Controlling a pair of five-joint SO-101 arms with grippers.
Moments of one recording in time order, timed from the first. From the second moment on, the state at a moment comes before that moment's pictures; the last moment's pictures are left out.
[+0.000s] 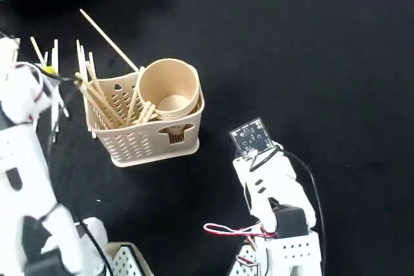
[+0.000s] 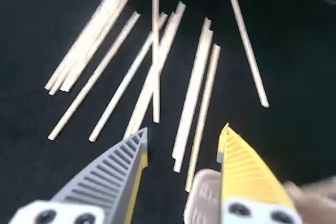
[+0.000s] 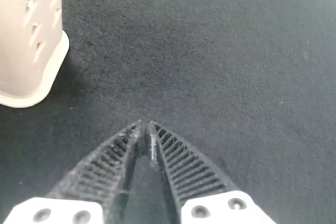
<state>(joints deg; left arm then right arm) -27.5 -32.2 9.8 77.2 9.4 -7.1 -103.4 96.7 51.6 23.9</state>
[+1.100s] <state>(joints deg) -30.9 53.8 -46.4 75.1 1.3 -7.1 -103.4 96.7 51.6 23.9</state>
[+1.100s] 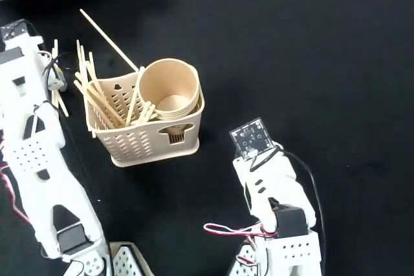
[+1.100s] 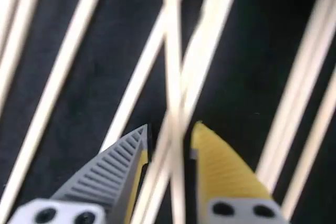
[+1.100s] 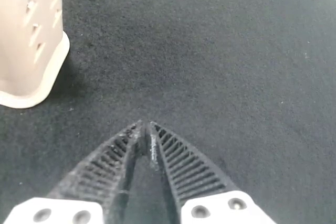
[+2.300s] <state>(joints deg) -22.9 20.0 -48.4 100.4 -0.7 -6.9 -103.4 96.7 51.6 23.9</state>
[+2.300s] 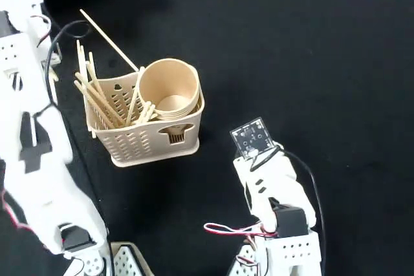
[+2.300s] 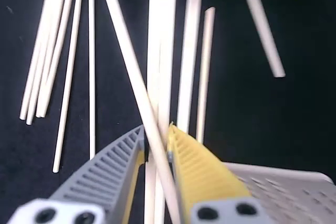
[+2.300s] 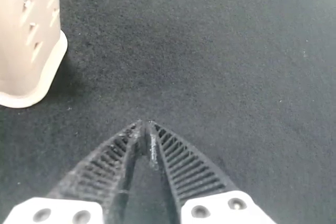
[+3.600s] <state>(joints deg) -0.7 -68.6 49.8 27.3 4.2 -6.9 -103.4 96.7 51.6 23.9</state>
